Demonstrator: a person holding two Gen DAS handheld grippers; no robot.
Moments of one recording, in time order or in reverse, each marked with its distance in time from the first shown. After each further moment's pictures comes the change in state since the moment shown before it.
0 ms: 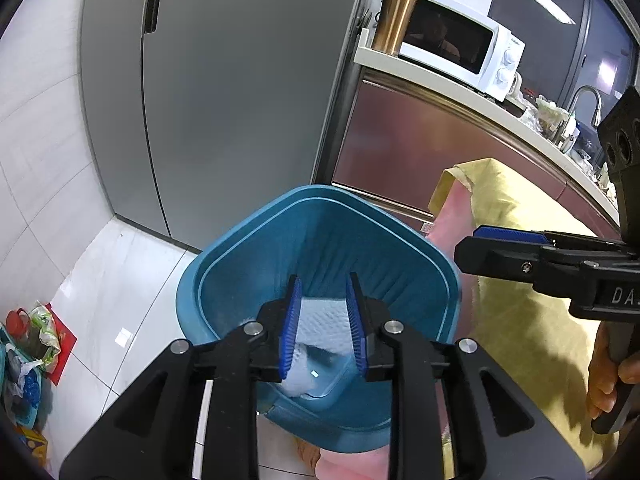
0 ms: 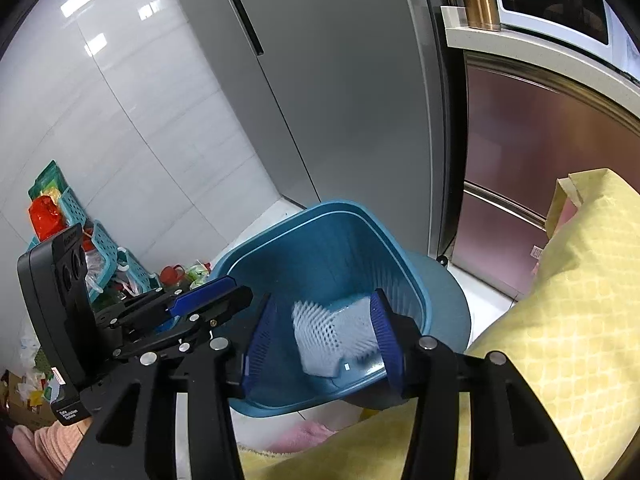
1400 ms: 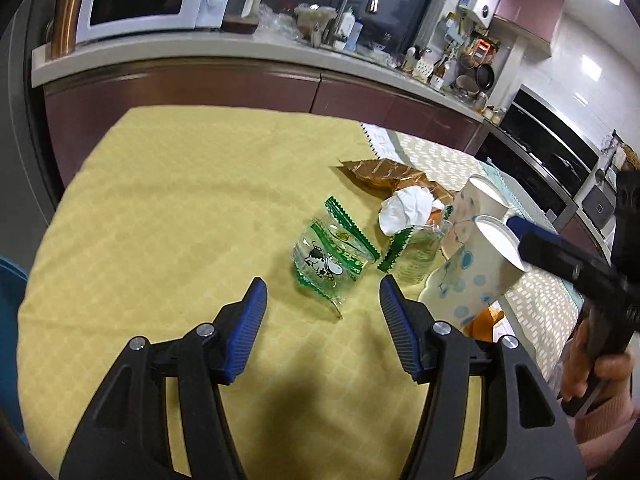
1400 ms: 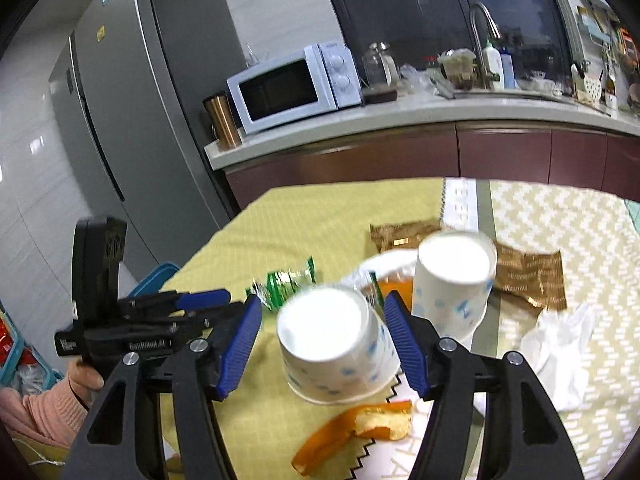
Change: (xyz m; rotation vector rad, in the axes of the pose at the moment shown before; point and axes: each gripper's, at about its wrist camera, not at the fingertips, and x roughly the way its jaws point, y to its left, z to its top) left arm -0.016 -0.326 -0.065 0.436 0.216 -0.604; right arm -0.290 -0.123 -0.238 0.370 -0.447 -0.452
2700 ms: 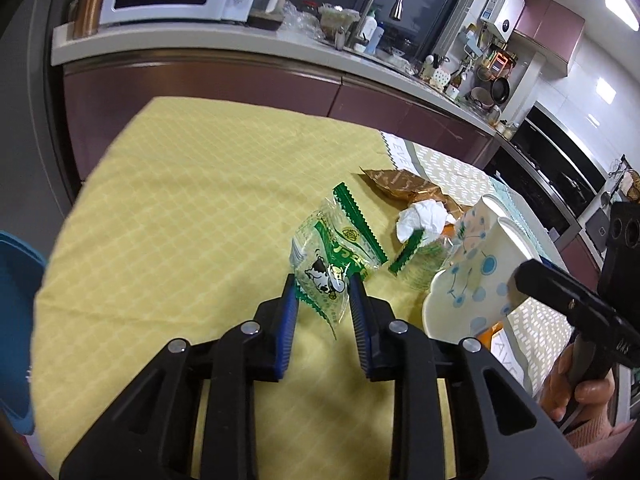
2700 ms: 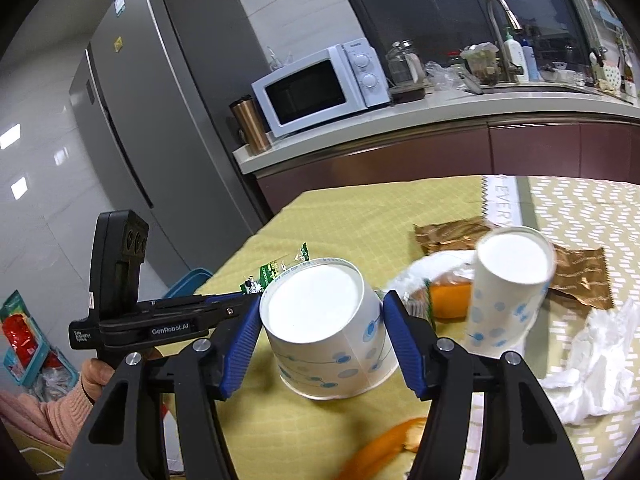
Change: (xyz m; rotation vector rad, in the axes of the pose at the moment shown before) left arm -0.015 0.021 0.002 -0.067 -0.018 0.024; right arm 0.006 0.019 0.002 0.018 -0.019 0.124
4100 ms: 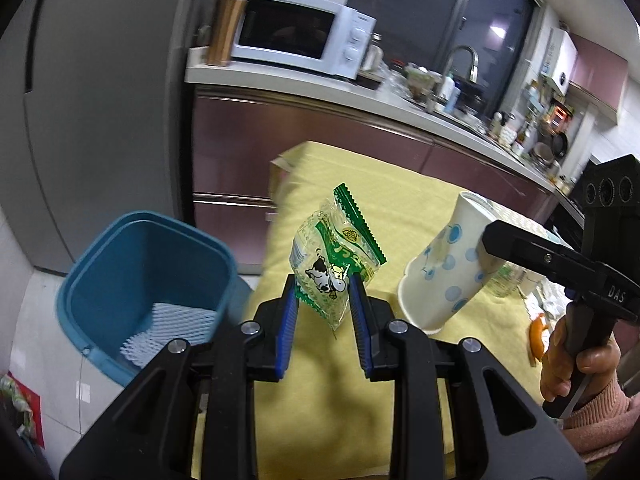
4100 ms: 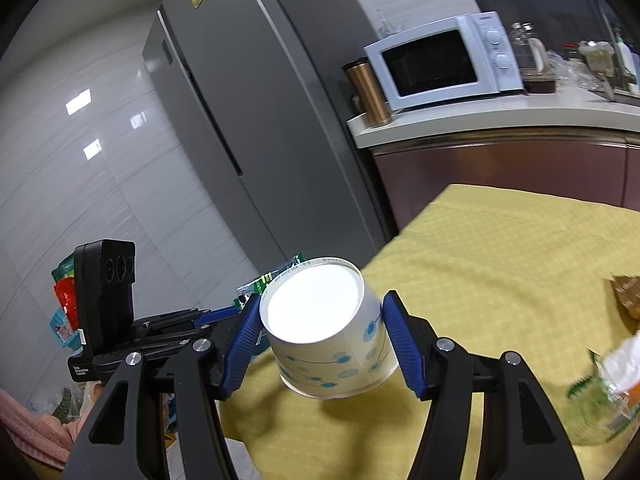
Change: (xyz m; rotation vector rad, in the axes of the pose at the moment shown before) left arm -0.160 0.114 -0.043 -0.126 -0.182 0.245; right arm 0.097 0.118 0.034 -0.127 0.108 0.329
